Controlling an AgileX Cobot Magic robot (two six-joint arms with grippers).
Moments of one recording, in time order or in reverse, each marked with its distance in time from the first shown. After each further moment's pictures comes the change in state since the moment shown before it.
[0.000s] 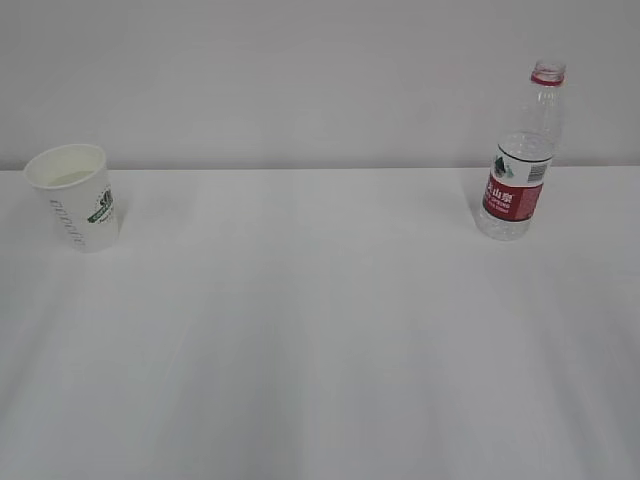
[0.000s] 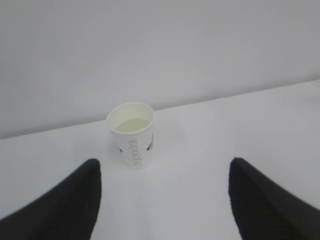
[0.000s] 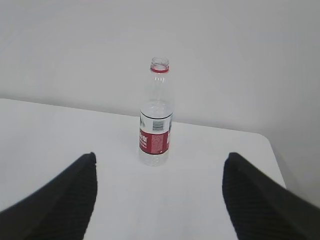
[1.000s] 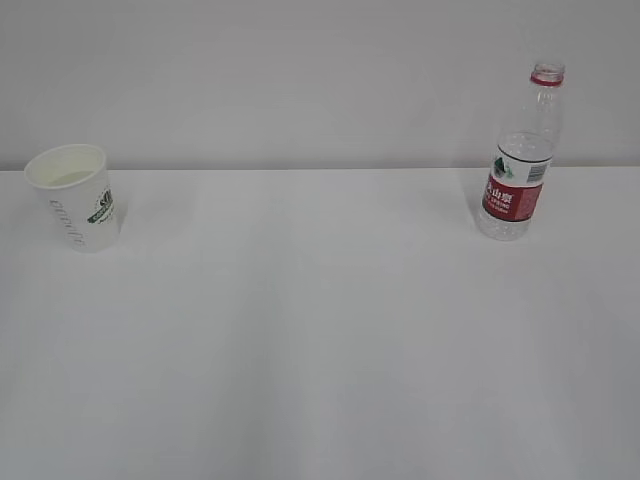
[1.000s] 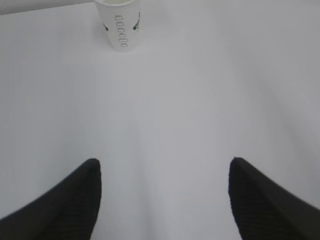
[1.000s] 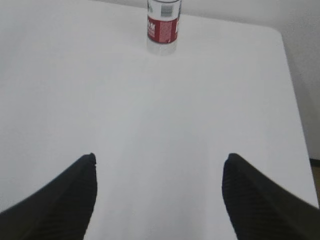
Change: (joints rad) left arm 0.000 -0.263 -0.113 -0.162 0.708 0.095; right arm 0.000 -0.142 -0.122 -0.010 0.631 0.000
